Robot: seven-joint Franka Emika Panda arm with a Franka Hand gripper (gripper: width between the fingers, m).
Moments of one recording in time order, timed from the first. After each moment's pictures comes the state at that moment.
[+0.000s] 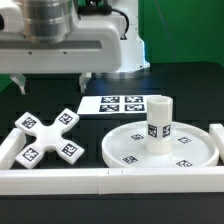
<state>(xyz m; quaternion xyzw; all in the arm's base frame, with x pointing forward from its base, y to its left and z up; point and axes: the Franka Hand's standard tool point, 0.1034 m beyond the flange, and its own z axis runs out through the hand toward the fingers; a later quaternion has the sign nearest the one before) 0.589 -0.126 0.121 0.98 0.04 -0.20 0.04</state>
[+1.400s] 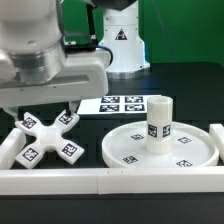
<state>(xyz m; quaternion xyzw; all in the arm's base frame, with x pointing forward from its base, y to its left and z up) 0.576 -0.152 0.073 0.96 0.06 -0.27 0.02</state>
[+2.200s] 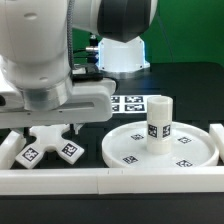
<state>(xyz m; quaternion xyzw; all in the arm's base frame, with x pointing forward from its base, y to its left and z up) 0.572 -0.148 0.042 0.96 0.06 -0.28 0.03</state>
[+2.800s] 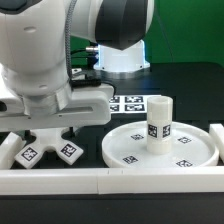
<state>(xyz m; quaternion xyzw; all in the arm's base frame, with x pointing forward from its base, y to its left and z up) 0.561 -0.150 0.032 0.96 0.06 -0.28 0.03</state>
